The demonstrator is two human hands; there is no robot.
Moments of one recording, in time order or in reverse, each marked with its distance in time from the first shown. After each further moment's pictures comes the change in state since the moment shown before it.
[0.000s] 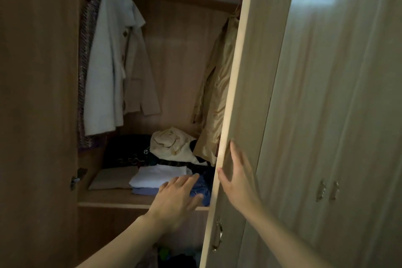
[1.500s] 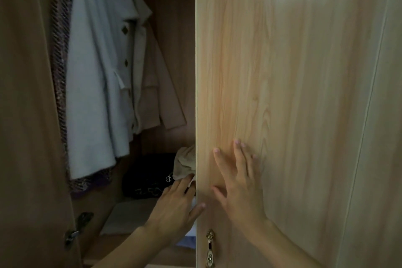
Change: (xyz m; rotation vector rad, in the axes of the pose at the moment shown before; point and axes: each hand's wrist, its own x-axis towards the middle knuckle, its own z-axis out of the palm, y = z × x) left_hand 0.195 -0.176 0.044 0.264 0.059 -0.017; right_hand 0.191 0.076 0.194 -0.372 0.118 -0.274
